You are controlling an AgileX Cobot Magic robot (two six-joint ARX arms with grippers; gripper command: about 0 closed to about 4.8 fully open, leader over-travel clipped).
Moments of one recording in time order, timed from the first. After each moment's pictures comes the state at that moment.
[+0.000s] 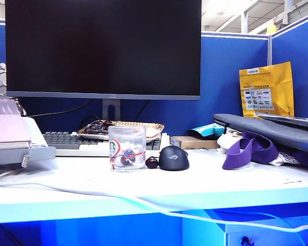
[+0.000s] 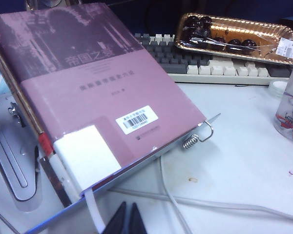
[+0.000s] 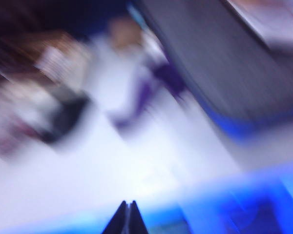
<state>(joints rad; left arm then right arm) -0.03 0.00 0.01 -0.16 0.00 0.01 0.16 0.00 0.11 -0.24 -0.03 0.32</state>
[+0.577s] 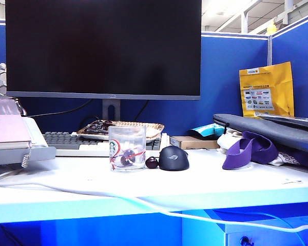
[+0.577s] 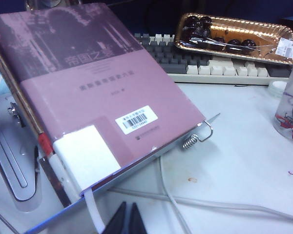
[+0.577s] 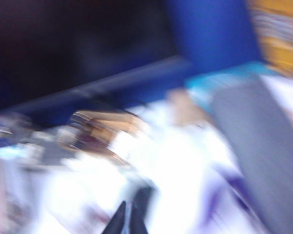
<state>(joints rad) -0.03 0.00 0.01 -0.16 0.00 0.01 0.16 0.68 0.72 -0.11 -0.16 0.33</state>
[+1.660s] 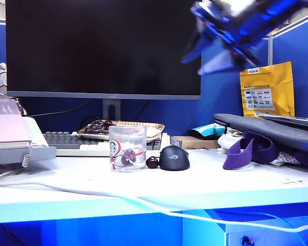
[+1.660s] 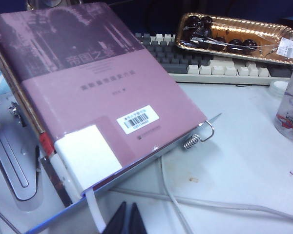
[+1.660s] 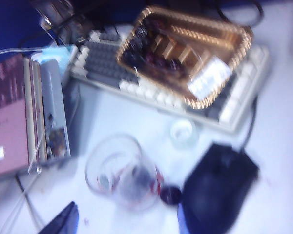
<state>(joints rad) -0.03 0.00 0.01 -0.16 0.00 0.01 0.34 1.50 1.10 0.00 -0.40 0.26</state>
